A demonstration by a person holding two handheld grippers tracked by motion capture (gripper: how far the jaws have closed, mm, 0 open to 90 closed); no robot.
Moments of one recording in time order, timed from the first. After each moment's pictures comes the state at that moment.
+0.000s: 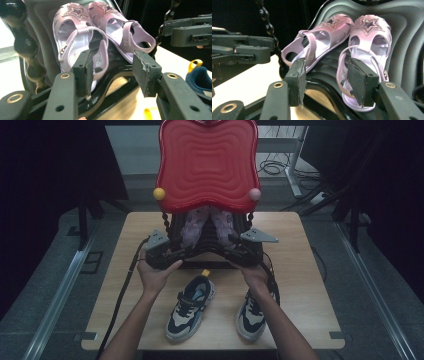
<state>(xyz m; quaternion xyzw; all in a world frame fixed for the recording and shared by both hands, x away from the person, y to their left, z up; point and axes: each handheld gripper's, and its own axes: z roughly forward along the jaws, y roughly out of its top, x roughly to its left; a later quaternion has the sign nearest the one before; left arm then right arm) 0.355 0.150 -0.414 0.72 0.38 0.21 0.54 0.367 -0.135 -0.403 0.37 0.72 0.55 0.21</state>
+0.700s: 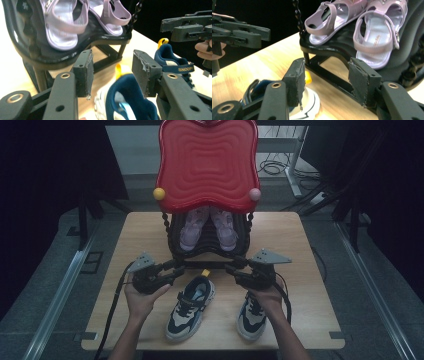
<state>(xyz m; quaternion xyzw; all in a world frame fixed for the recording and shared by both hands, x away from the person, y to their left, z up) 0.296 0.178 -0.436 0.72 0.39 0.13 0.55 0.316 -0.166 -0.420 0.34 0.76 0.54 0.17</state>
